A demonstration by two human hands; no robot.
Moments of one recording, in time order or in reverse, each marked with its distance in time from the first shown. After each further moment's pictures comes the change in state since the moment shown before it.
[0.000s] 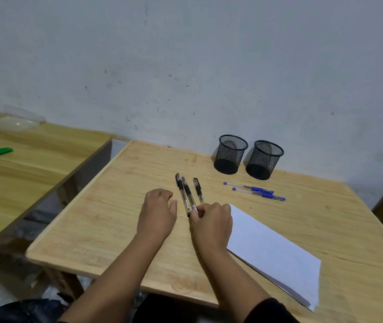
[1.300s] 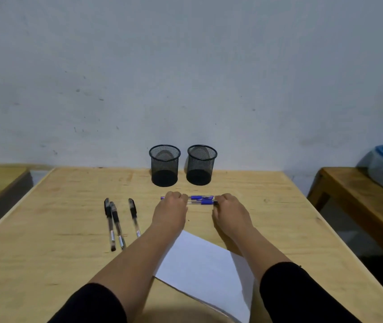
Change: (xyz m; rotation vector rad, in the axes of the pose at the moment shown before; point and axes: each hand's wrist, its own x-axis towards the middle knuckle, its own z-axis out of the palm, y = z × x) left_hand 0.036 0.152 0.098 0.271 -0.317 0.431; right_hand 0.123 0.159 -0.093 -0.318 -0.116 -0.140
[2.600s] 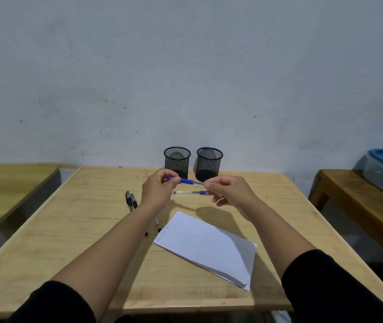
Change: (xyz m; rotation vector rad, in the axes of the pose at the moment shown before) left_hand -0.046 -0.021 -0.083 -0.918 0.266 -0.262; right_hand -0.043 -0.049 -0.085 1.092 -0.216 0.066
